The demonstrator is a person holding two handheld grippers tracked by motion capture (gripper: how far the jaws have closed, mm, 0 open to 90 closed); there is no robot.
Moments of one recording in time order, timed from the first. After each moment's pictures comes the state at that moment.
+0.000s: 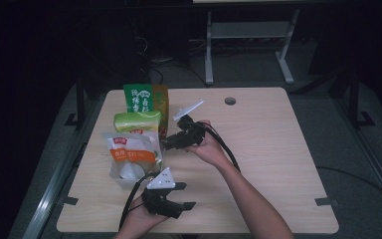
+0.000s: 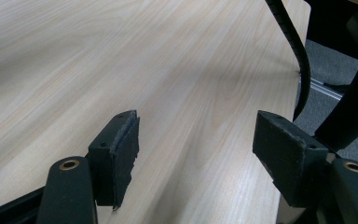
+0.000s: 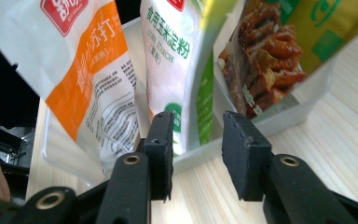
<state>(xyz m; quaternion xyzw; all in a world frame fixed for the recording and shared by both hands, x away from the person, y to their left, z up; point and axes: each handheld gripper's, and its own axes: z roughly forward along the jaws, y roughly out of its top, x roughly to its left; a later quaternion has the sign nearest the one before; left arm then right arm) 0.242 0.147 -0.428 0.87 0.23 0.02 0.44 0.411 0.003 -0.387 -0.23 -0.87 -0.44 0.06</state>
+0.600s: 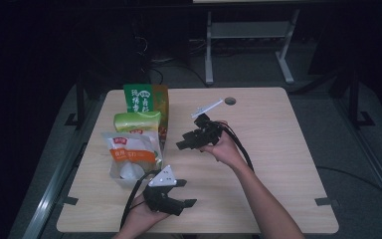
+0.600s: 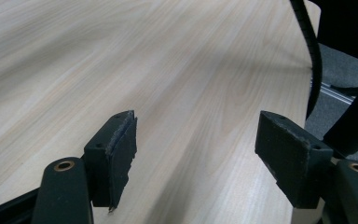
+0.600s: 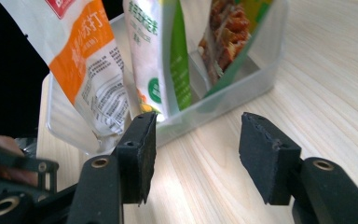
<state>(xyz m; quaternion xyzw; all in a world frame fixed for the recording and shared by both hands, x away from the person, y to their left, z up) 0.249 0.146 -0.429 0.86 0.23 0.04 0.45 0.409 -0.043 -0.385 -0.27 -0.85 -0.44 0.06</state>
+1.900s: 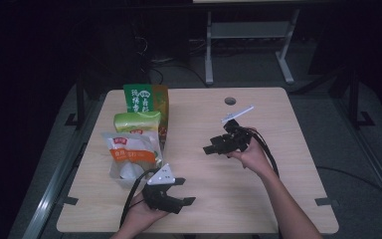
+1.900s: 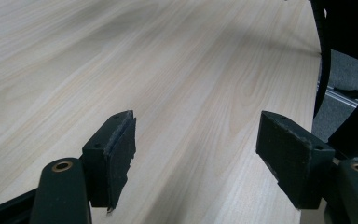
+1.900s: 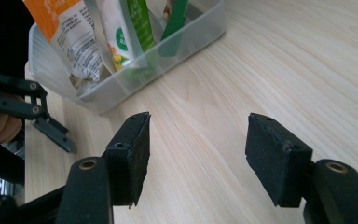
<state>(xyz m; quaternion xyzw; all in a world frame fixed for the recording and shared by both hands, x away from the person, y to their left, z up) 0.253 0.149 -0.429 0.86 0.24 0.04 0.45 0.392 -0.119 -0.397 -0.32 -0.84 -0.43 0.06</state>
